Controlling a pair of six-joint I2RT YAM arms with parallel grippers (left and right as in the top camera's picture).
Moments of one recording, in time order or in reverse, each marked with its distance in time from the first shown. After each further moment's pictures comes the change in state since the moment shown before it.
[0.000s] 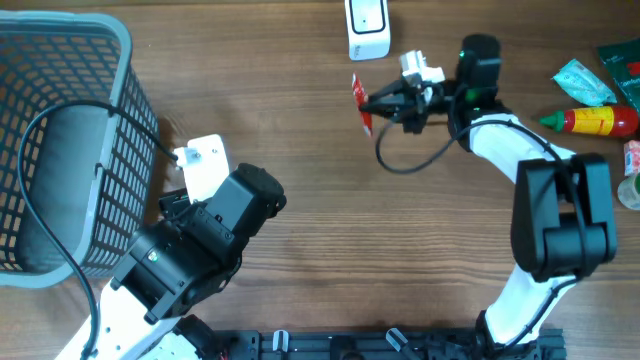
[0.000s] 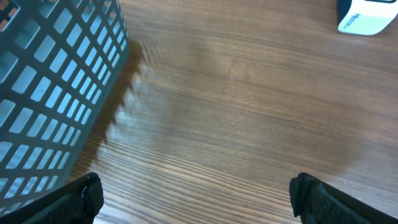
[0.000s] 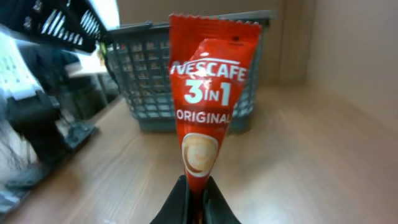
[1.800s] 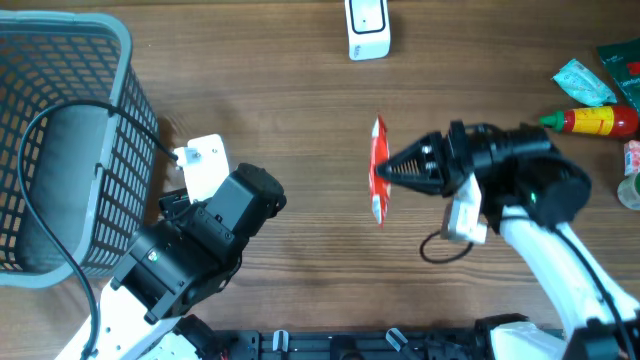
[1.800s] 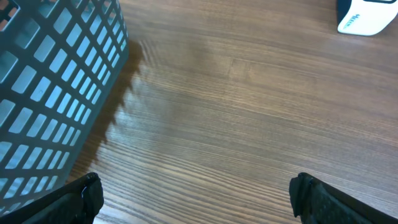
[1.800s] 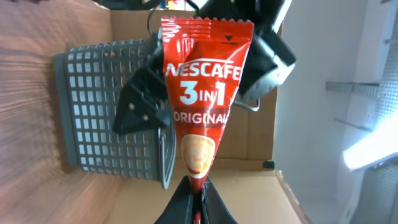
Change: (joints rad) left arm 0.000 0.000 0.000 0.000 0.000 0.000; right arm 0.055 -0.637 -0.410 1.007 0.000 -0.326
